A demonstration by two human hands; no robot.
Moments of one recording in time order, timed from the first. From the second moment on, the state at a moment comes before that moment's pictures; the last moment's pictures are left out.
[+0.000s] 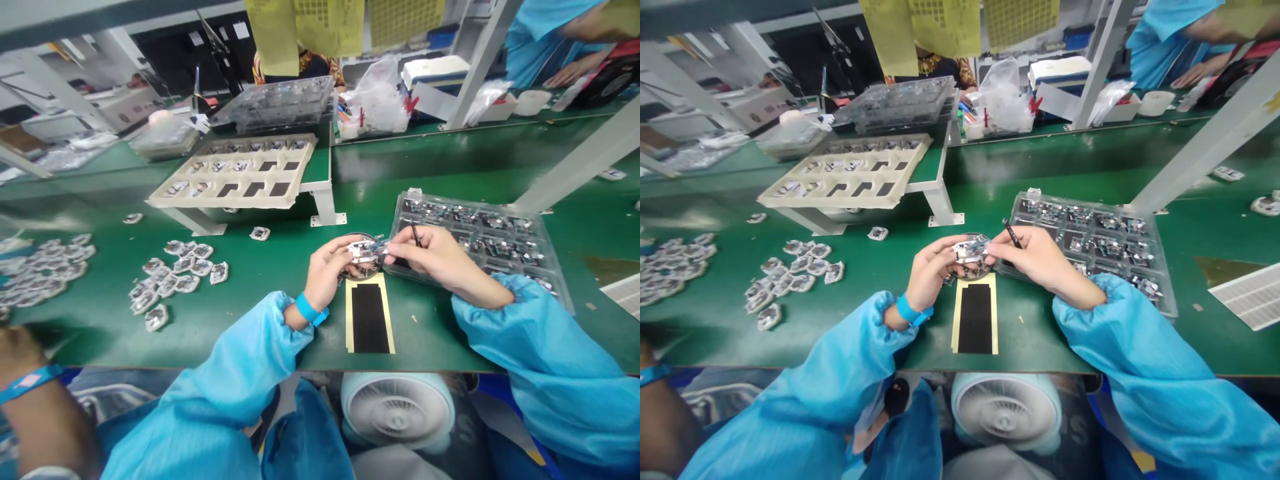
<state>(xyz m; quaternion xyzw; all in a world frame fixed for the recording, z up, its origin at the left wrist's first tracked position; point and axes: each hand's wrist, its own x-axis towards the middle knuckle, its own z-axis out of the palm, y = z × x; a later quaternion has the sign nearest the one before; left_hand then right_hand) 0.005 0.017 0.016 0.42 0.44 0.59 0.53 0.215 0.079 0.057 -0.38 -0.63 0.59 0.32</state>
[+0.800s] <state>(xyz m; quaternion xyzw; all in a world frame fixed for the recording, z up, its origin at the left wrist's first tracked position) 0.010 0.009 0.014 0.50 0.42 0.60 0.46 0.197 0.066 0.029 -0.38 -0.56 0.67 0.31</state>
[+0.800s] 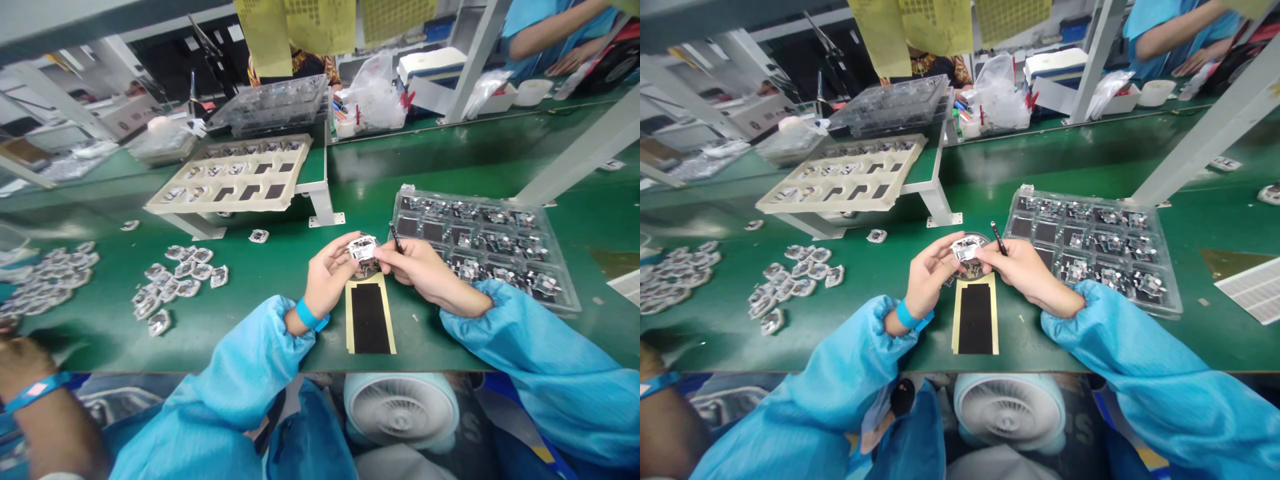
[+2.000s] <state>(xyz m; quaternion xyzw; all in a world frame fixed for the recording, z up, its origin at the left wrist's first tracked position) 0.011 0.010 0.008 0.56 0.48 0.58 0.33 0.197 0.066 0.028 -0.39 -0.56 0.67 0.31</state>
